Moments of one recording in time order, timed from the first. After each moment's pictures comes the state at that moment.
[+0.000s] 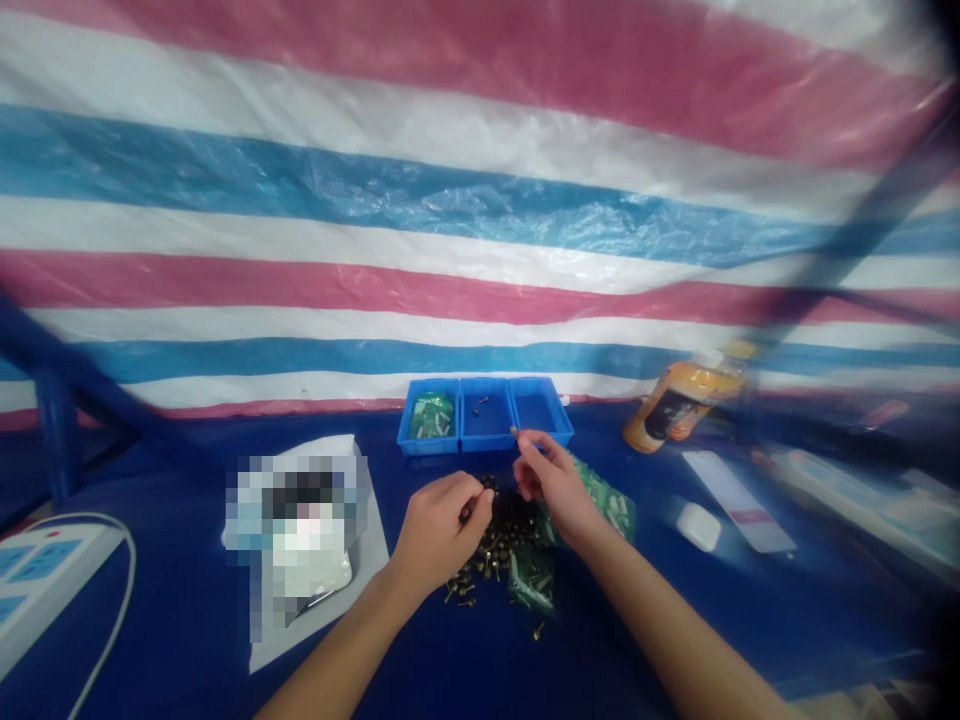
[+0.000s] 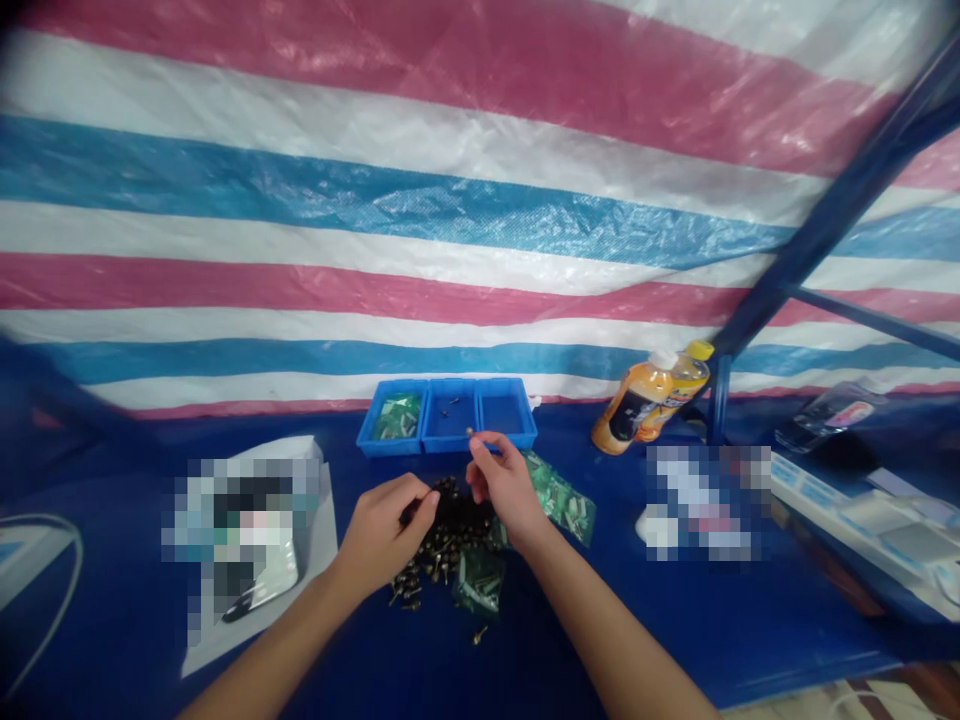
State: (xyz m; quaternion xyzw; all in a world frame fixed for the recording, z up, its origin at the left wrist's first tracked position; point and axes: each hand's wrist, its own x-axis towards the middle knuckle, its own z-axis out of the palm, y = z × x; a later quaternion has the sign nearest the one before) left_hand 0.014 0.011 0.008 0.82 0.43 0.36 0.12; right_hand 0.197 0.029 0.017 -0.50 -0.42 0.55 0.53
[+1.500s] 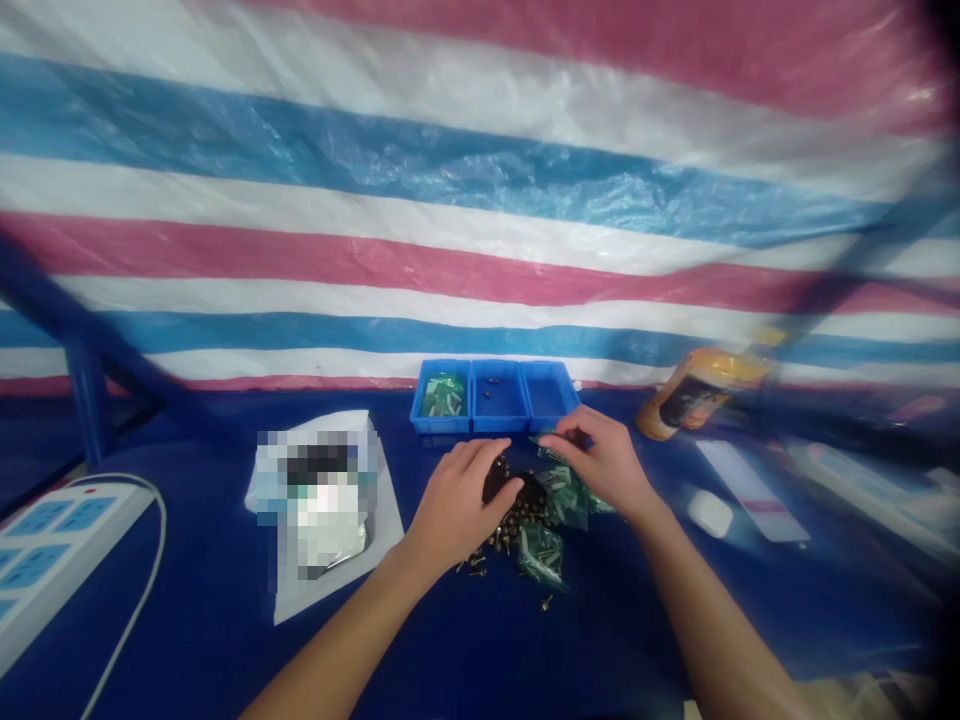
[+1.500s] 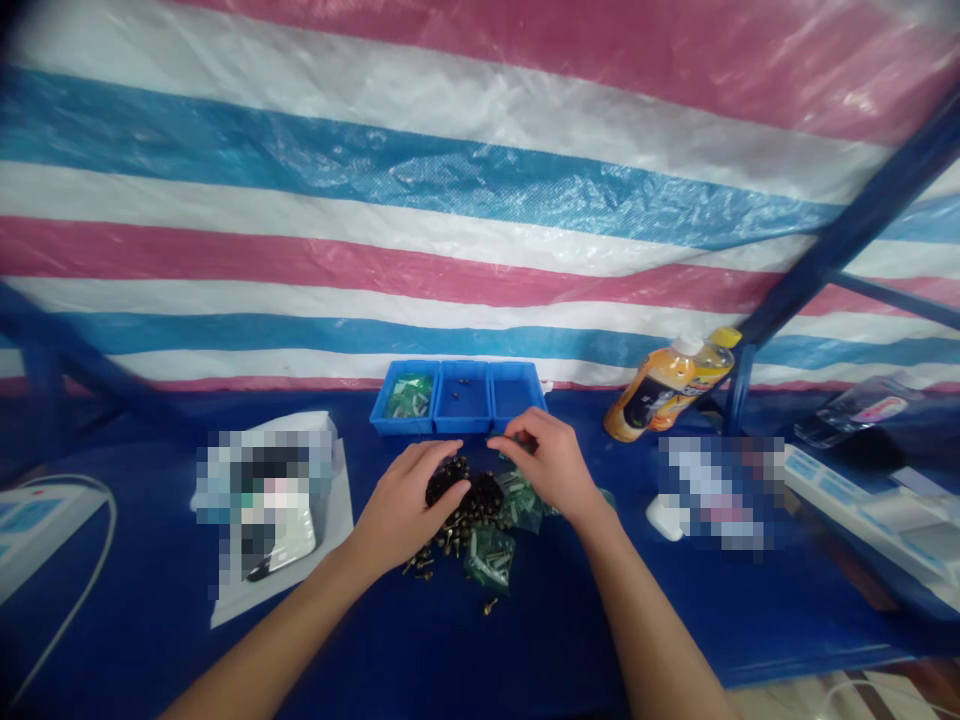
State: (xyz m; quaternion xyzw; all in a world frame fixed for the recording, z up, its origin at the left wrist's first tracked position) left_hand 0.020 0.004 0.016 0.82 0.45 0.32 0.14; right_hand 0.246 0.024 0.041 -0.51 -0.73 0.18 0.42
